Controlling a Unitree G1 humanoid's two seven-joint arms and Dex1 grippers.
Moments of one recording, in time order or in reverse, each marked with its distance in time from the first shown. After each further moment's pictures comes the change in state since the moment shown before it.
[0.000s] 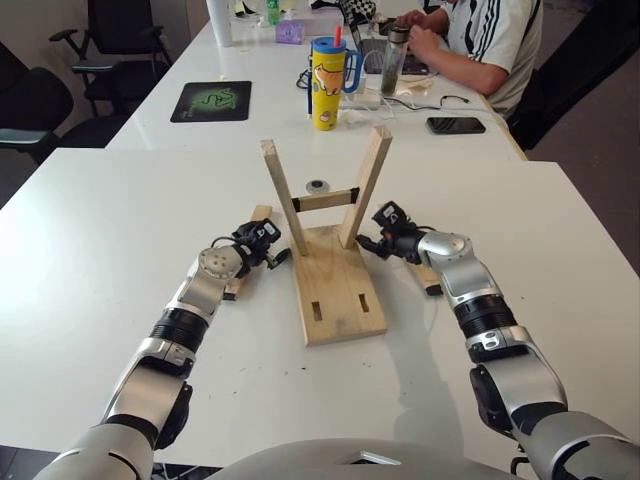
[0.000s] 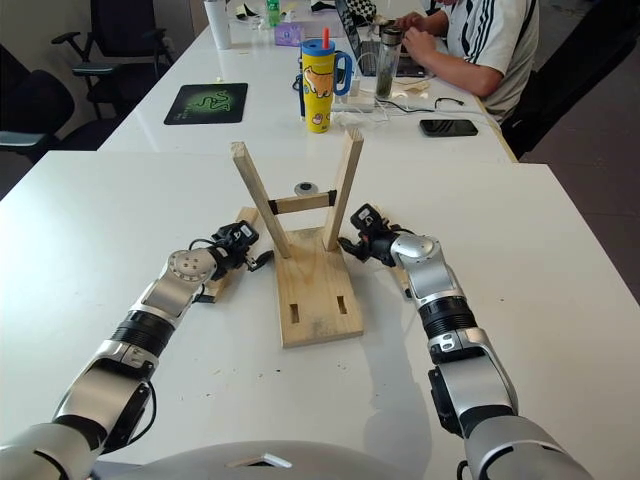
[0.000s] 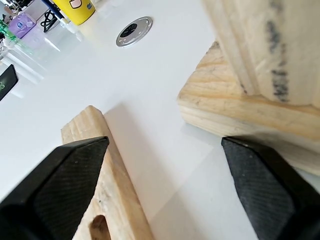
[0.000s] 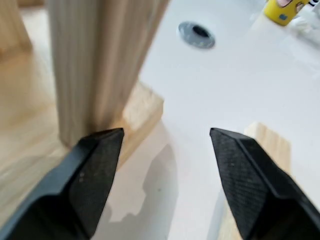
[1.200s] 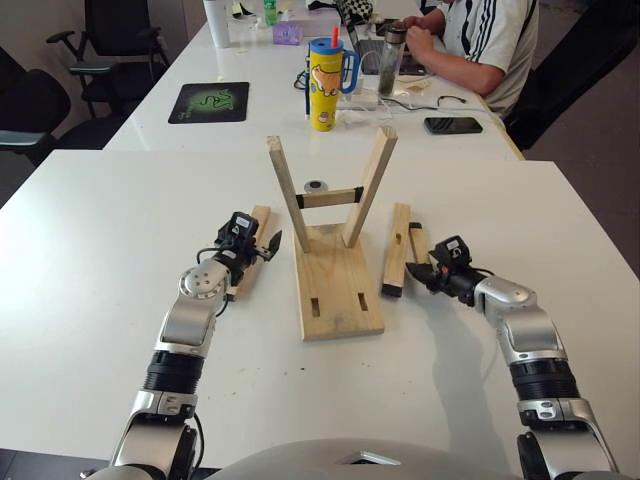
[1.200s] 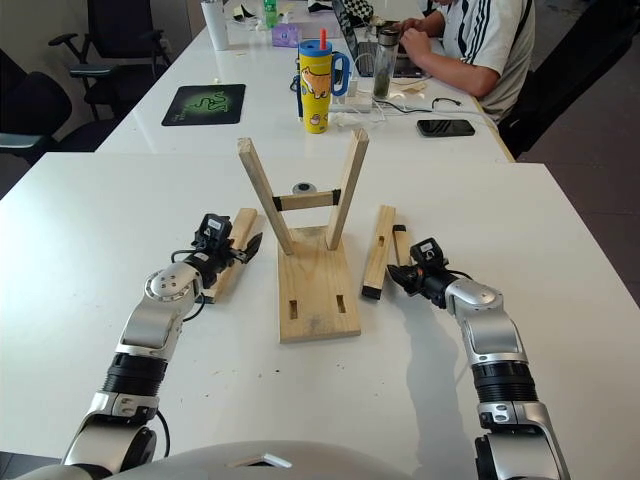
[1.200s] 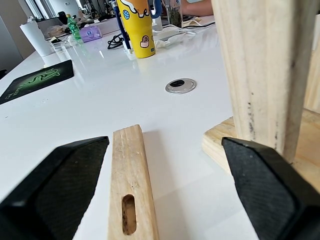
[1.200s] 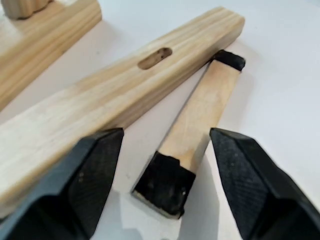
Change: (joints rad) left arm 0.262 -0.075 0.202 -0.469 -0.159 0.167 0.114; right arm 0.341 -0.165 -0.109 -0.308 0.143 0.209 -0.071
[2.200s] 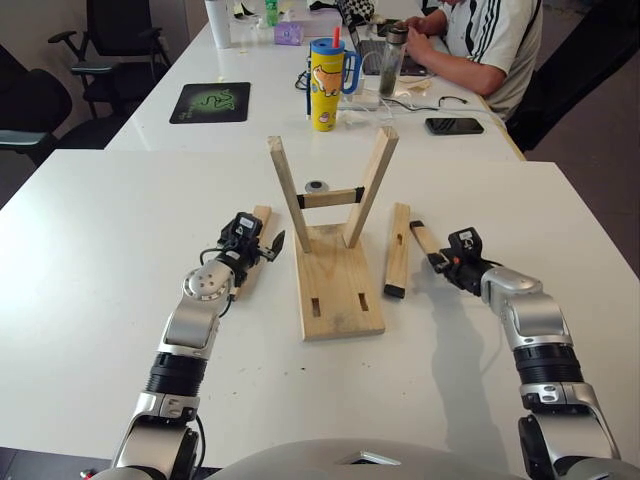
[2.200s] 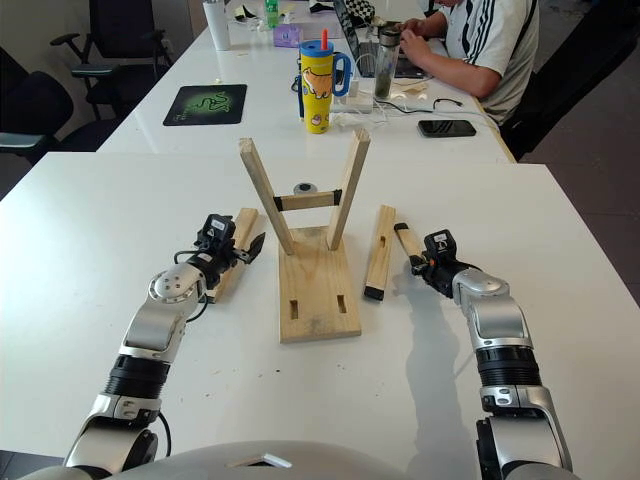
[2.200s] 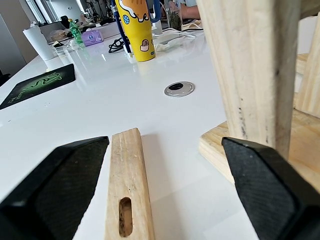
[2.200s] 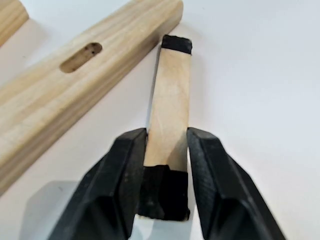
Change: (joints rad) left arm 0.007 -0.009 -0.021 -0.021 0.010 0.000 0.020; right arm -0.063 -0.030 -0.010 0.060 0.007 0.131 -0.099
